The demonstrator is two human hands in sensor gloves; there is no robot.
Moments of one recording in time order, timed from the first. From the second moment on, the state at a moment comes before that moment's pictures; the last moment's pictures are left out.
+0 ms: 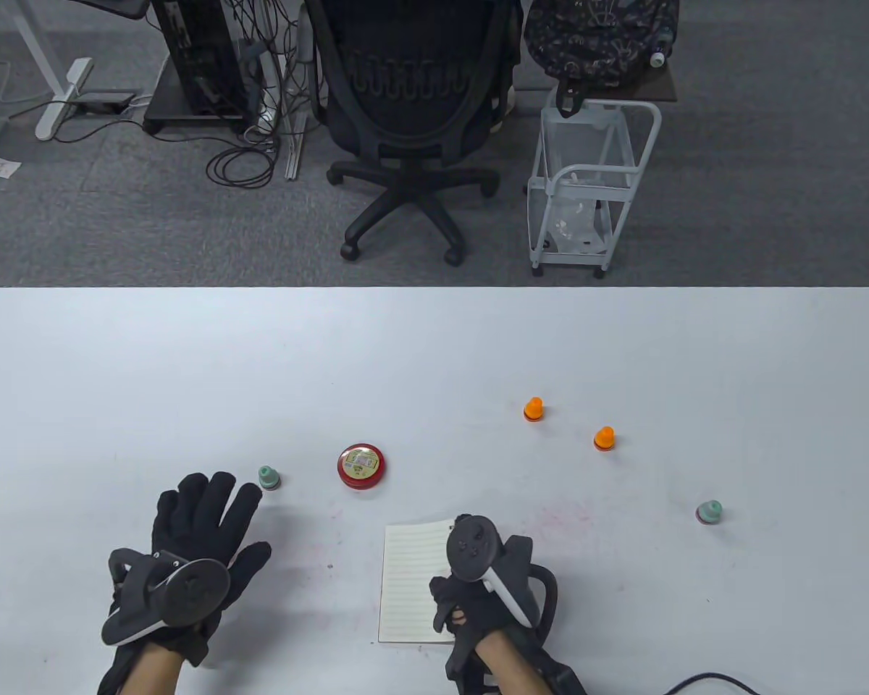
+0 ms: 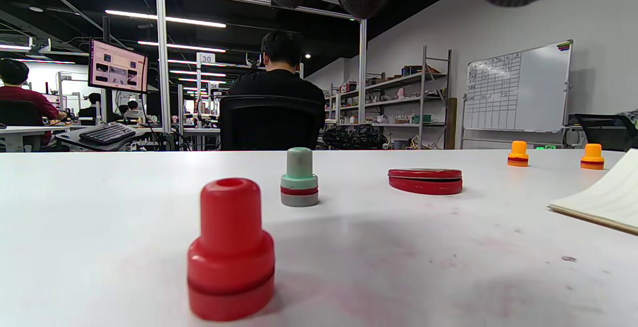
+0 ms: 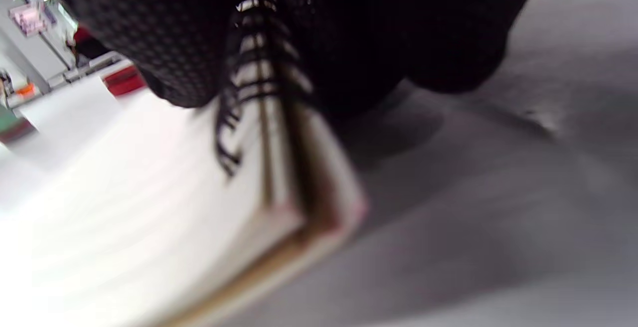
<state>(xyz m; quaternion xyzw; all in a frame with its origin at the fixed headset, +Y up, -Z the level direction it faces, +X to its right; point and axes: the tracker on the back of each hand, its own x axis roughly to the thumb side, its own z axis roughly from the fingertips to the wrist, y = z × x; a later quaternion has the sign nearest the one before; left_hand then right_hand) -0.303 -0.708 -0.213 0.08 -0.20 0.02 0.98 0.034 -0.769 -0.225 -0.03 0.15 0.98 0.15</state>
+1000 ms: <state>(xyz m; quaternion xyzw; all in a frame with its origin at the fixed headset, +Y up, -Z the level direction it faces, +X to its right) -0.257 -0.688 -0.229 0.06 -0.26 0.02 0.96 0.145 -0.733 -0.224 0.05 0.01 0.99 0.14</state>
